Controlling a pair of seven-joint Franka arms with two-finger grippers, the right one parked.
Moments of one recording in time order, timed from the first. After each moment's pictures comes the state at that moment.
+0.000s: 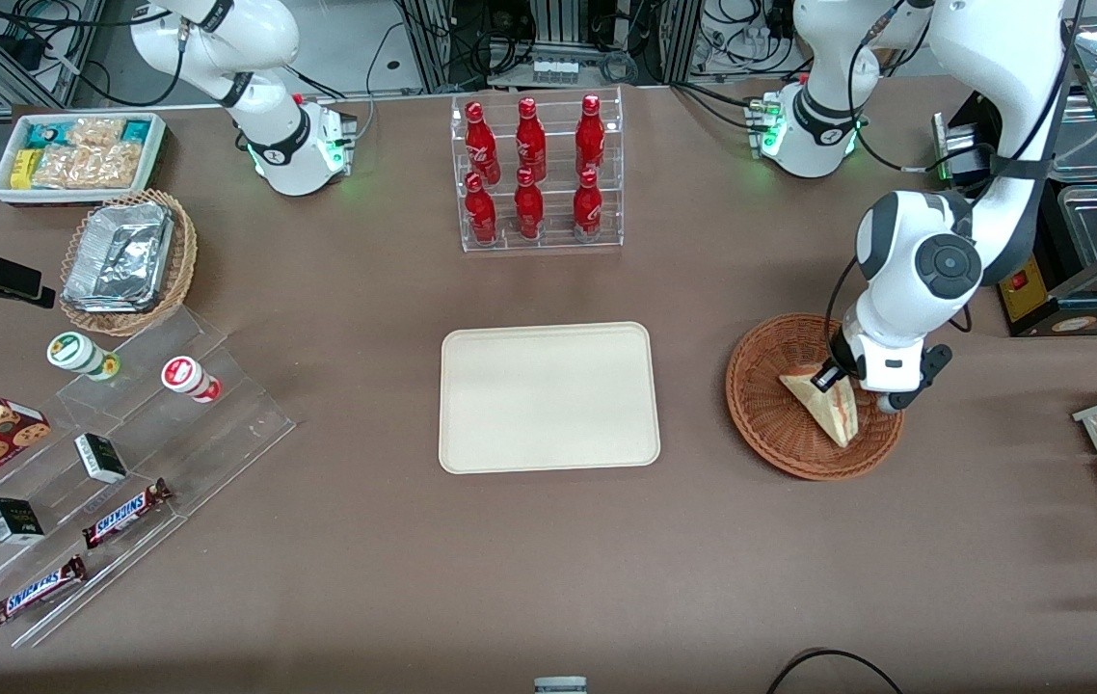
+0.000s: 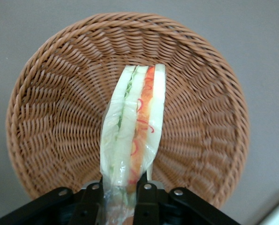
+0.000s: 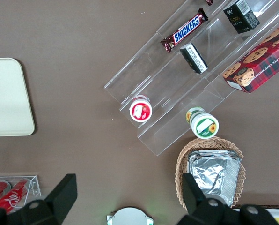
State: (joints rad) arm -0.12 0.18 -0.07 -2.19 0.01 2.35 -0.89
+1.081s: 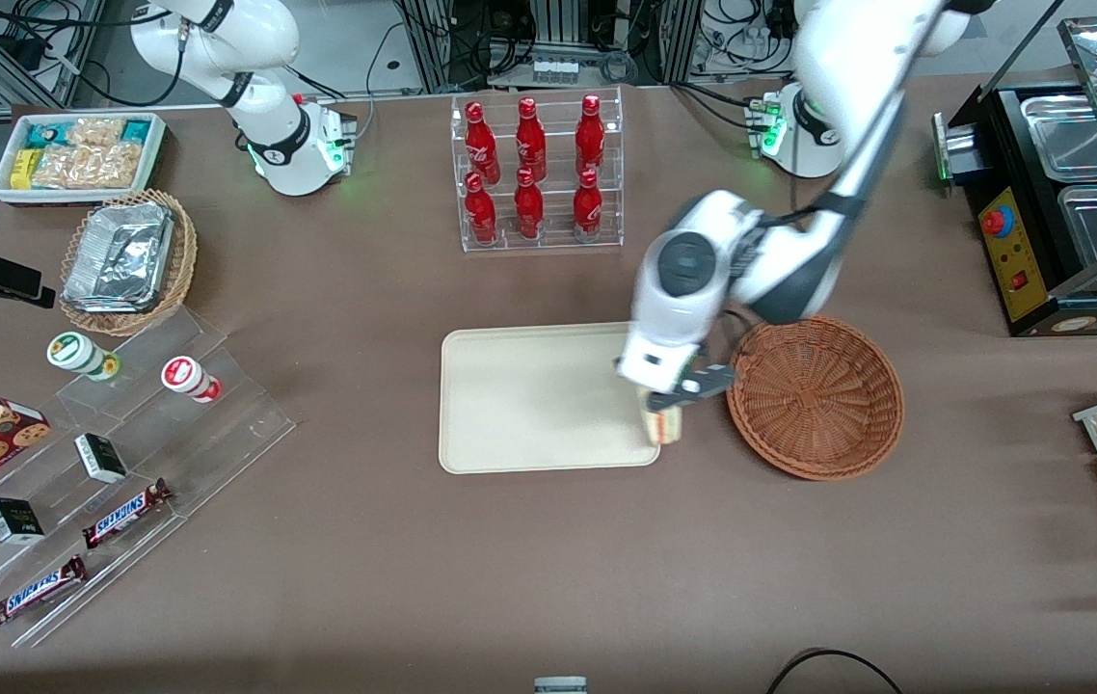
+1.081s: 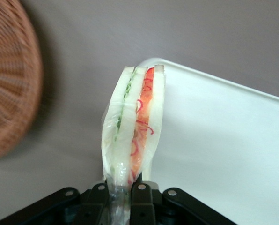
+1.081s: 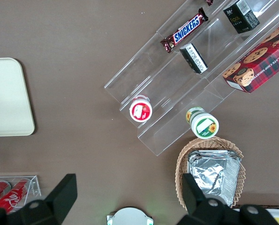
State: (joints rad) arm -0.44 0.49 -0.26 -1.71 0.18 2.15 -1.13
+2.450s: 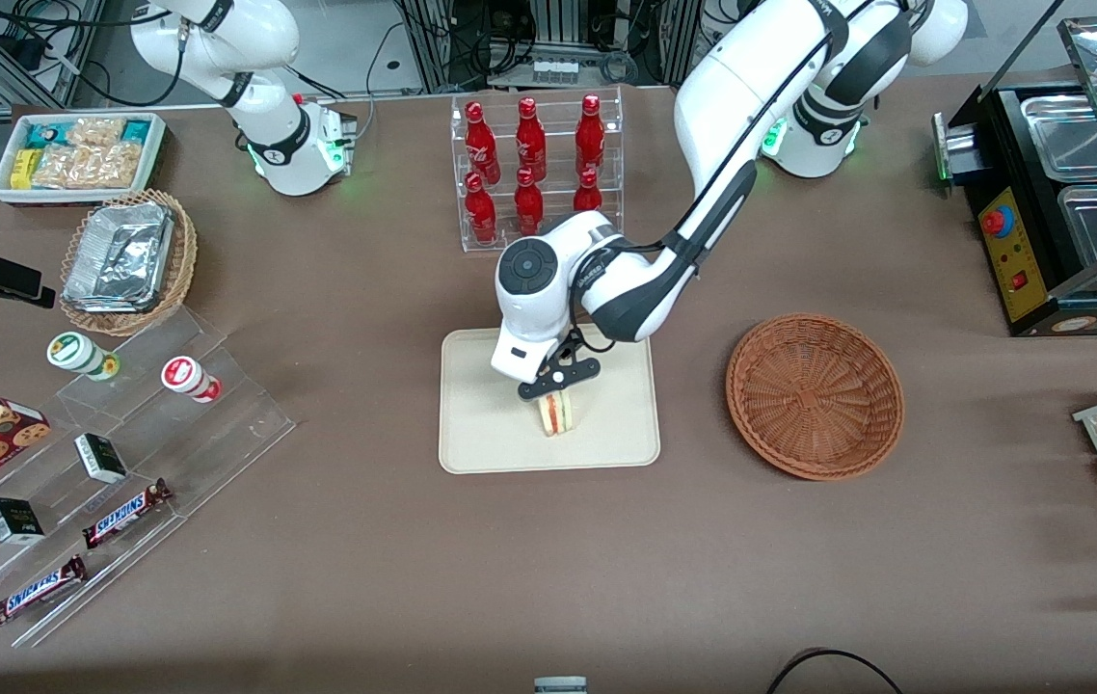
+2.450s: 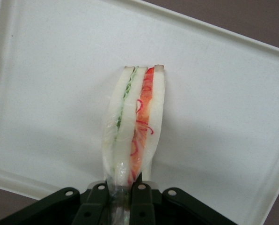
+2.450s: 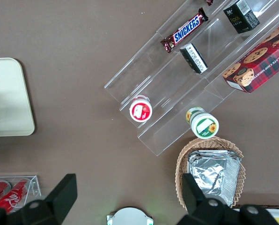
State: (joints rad) arm -0.64 0.80 -0.26 -1.36 0.21 2.11 -1.28
